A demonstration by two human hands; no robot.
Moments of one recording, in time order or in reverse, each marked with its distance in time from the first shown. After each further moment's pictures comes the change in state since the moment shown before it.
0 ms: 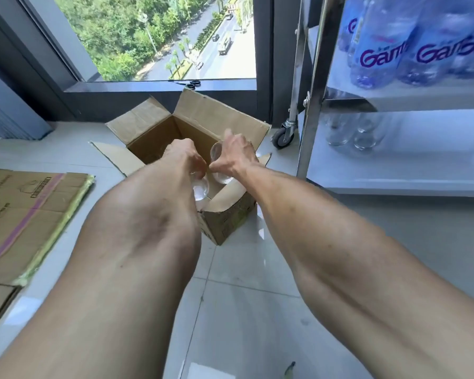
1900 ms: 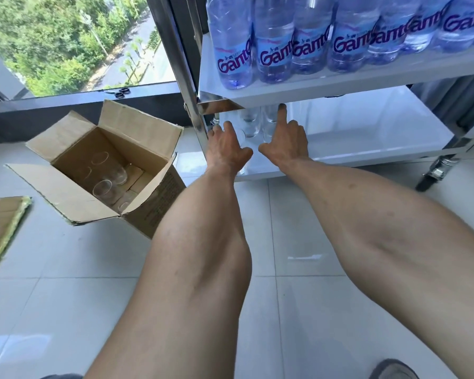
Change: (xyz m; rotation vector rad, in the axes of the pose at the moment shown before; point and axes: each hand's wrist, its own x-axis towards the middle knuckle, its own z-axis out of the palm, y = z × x) left_hand -0.123 0.251 0.086 -0.232 0.289 0.474; right_hand -0.087 0.256 -0.160 -0.045 0.260 0.304
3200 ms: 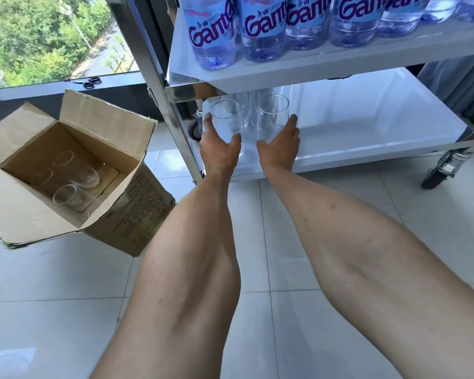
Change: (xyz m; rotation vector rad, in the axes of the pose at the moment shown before) left_hand 0.047 -0.014 0.097 -0.669 0.202 -0.163; right_hand 0.036 0.034 0.085 0.423 0.260 0.291
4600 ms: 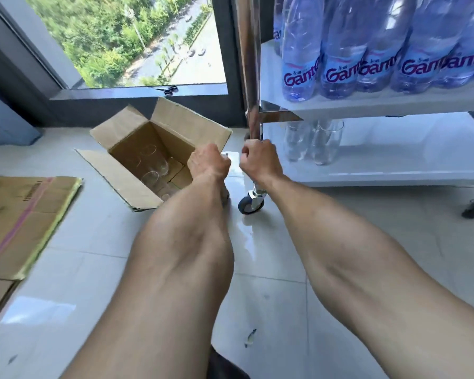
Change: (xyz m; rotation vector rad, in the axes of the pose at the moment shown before) left_hand -0.007 0.015 -0.206 0.816 0.018 -0.093; right_hand -0.121 -0.148 0.019 -0.245 -0.410 -0.522
